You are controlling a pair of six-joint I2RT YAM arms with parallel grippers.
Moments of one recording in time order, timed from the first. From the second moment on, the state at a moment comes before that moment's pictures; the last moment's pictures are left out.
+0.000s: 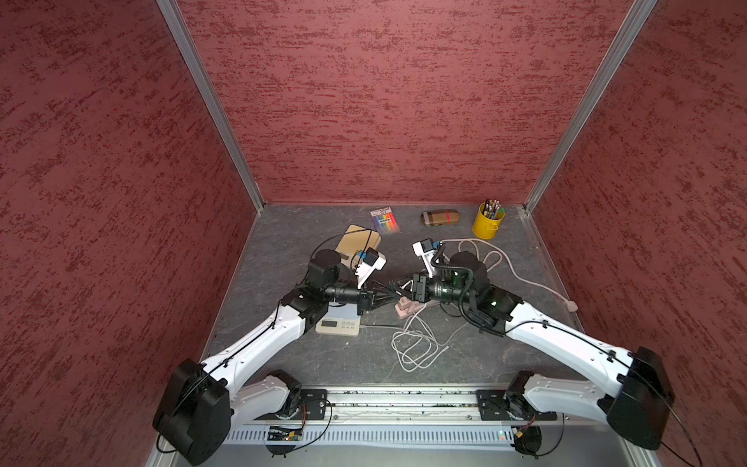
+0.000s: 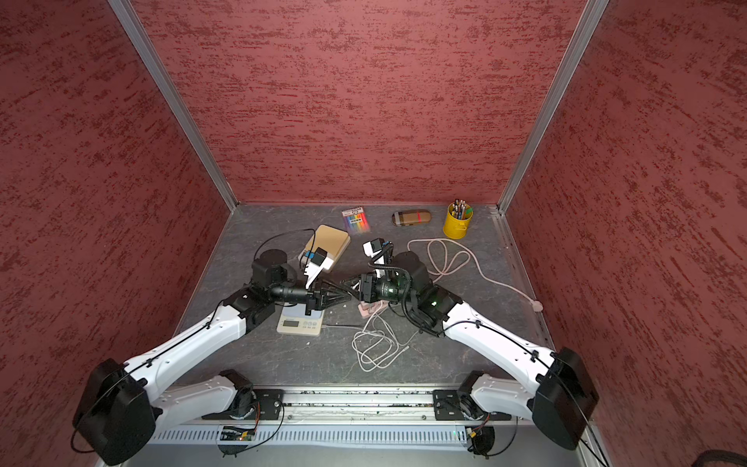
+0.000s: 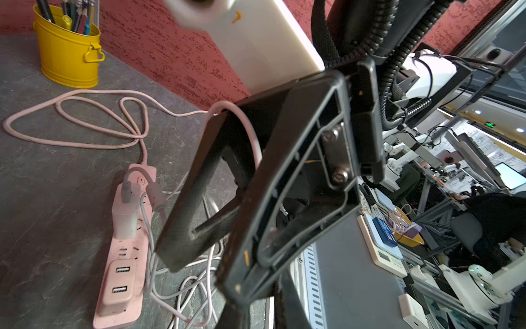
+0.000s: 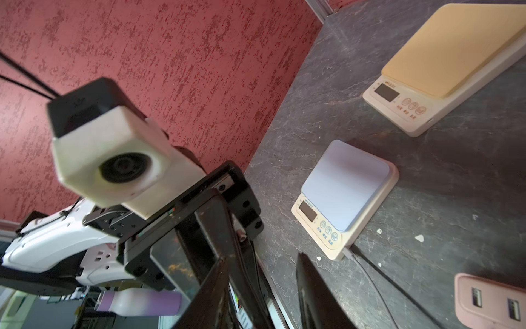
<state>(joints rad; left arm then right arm) -0.53 1.12 0.72 0.06 0.99 -0.21 0.76 1.19 0.86 0.03 -0.45 0.82</state>
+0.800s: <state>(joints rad) -0.67 1.01 0.72 -0.16 0.50 0.05 0.76 1.19 0.89 -0.08 -0.44 0.93</state>
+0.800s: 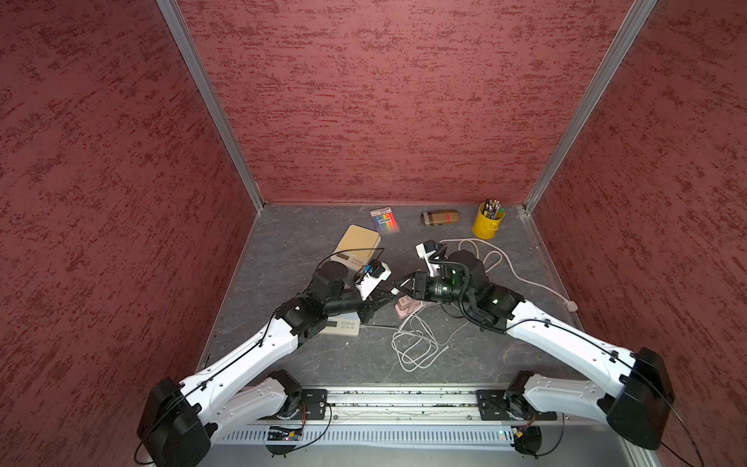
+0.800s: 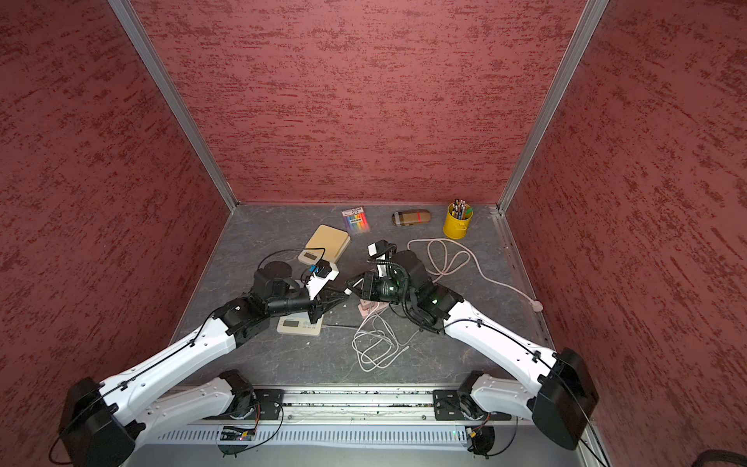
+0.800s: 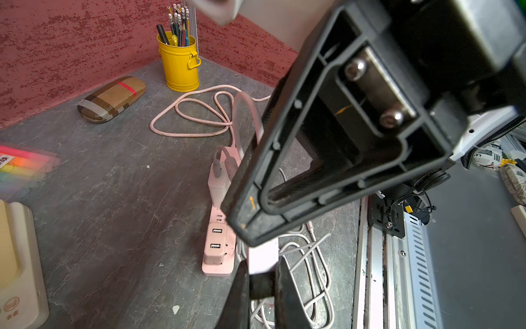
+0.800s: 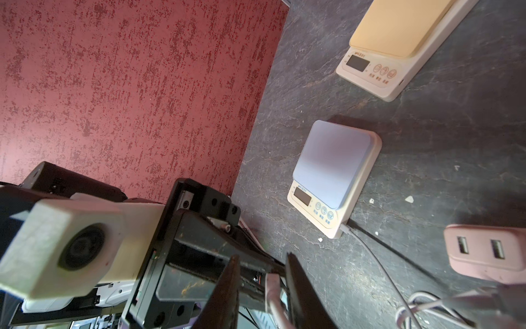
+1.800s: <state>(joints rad) -0.60 1.09 0.67 -0.06 0.50 -0.16 0.78 1.28 1.00 -0.34 -0.22 0.67</state>
